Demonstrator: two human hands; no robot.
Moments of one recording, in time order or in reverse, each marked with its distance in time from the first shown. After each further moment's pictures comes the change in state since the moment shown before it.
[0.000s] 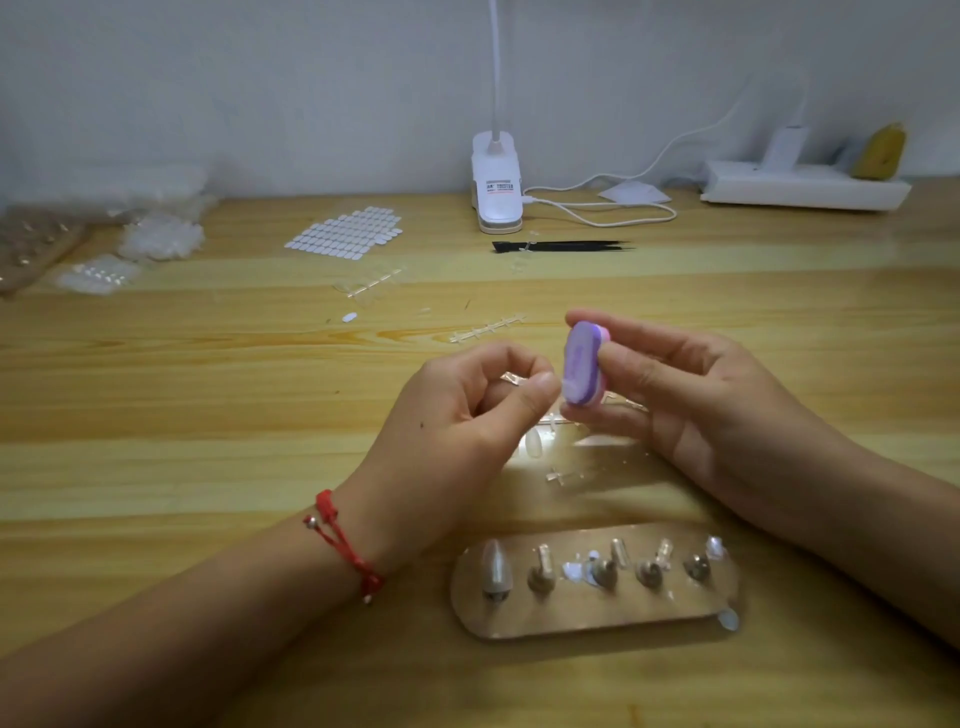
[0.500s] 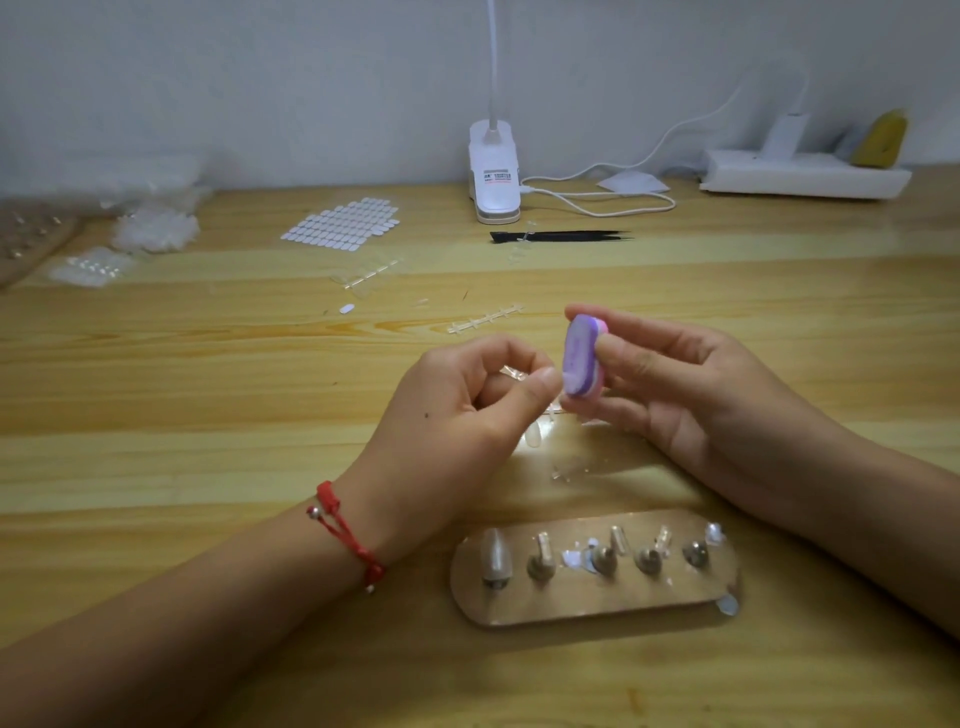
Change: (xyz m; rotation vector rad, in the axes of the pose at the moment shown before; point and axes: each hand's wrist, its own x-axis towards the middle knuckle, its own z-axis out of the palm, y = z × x) left_hand 0.000 0.001 0.002 0.066 0.008 -0.004; right_hand 0.001 0.001 -0.002 0.041 0.008 0.030
